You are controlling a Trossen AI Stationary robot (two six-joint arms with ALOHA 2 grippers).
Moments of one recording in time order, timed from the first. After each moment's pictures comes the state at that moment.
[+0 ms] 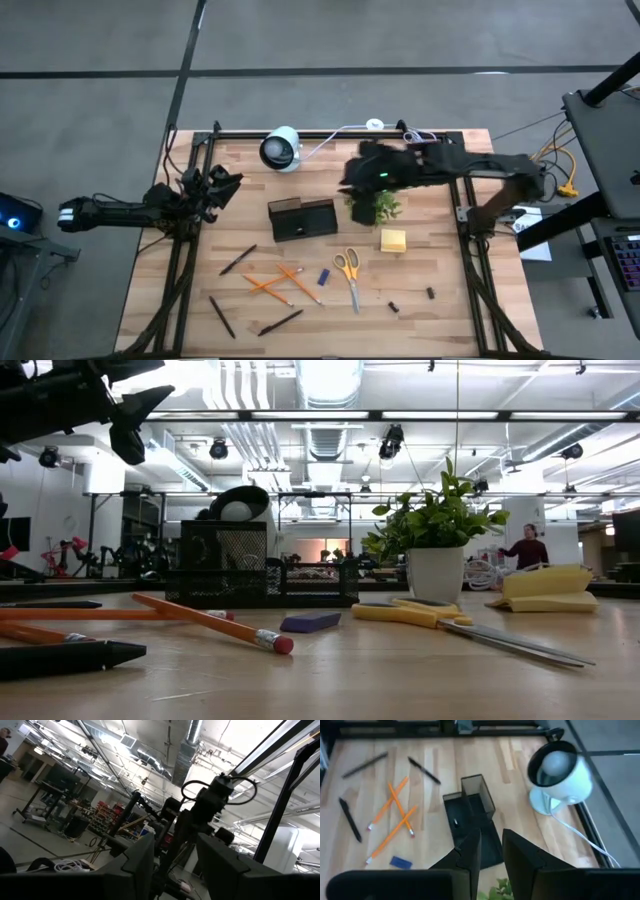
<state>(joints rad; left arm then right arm) 0.06 0.37 0.03 0.79 -0.19 -0.46 0.04 1.57 1.79 -0.96 0.17 0.10</state>
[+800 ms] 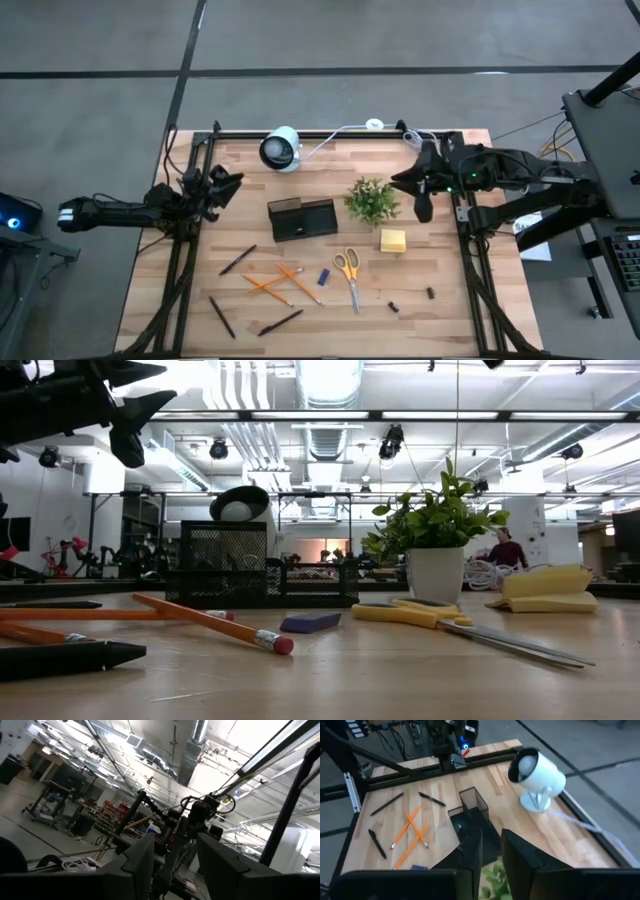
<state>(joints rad) 0.06 0.37 0.03 0.77 -0.22 -0.46 0.06 0.97 1.21 -0.72 0.21 0.27</state>
